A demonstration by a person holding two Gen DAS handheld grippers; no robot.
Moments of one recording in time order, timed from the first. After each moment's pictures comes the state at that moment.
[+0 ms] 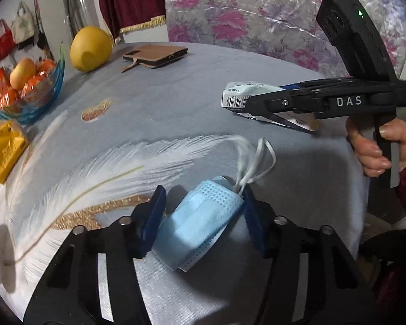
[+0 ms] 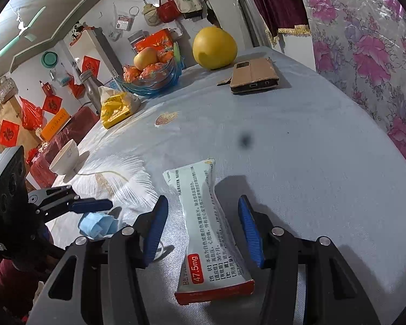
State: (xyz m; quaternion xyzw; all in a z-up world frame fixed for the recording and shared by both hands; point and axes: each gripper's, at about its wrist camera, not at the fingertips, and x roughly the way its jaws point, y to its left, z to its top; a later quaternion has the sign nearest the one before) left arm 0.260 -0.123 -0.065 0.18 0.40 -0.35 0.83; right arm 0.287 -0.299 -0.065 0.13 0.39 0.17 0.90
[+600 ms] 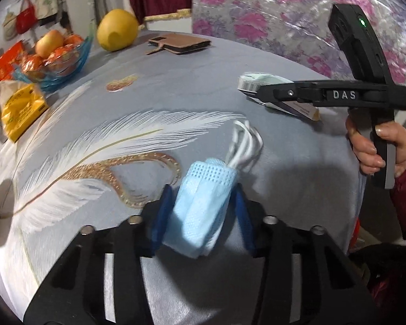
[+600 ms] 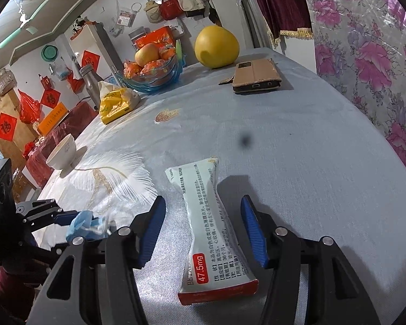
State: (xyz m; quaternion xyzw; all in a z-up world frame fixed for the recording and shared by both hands) left arm 0.237 -0.098 -0.064 0.14 0.42 -0.30 0.85; right arm 0.287 -0.292 -0.064 0.11 0.39 0.16 0.90
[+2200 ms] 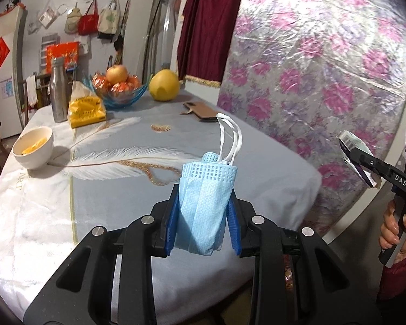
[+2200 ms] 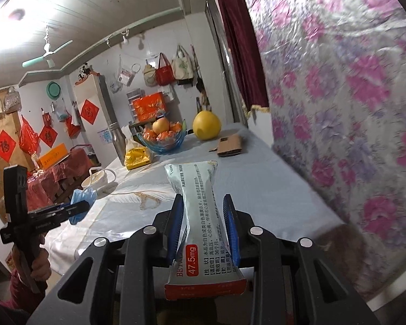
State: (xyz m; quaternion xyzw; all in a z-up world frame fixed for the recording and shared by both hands) left arm 0.096 -0.041 0.031 -0.02 0.29 -0.24 0.93; right arm 0.032 -0.335 0.048 0.11 0.21 0.09 0.97
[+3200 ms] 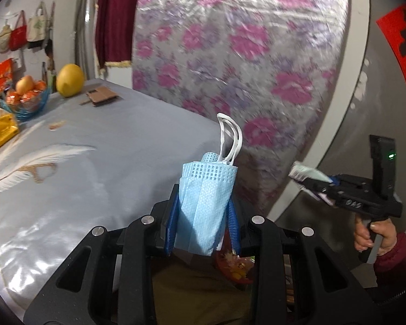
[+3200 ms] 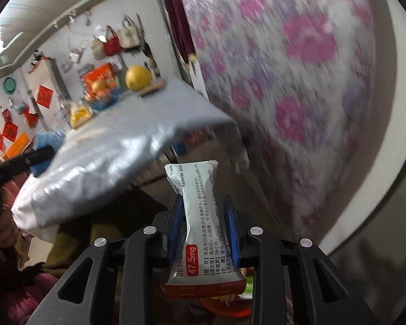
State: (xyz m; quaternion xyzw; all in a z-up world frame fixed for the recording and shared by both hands) left arm 0.037 -0.209 0.006 0.07 0.32 -0.38 0.86; right arm -0.061 -0.454 -0.066 0.14 0.34 -0.02 0.93
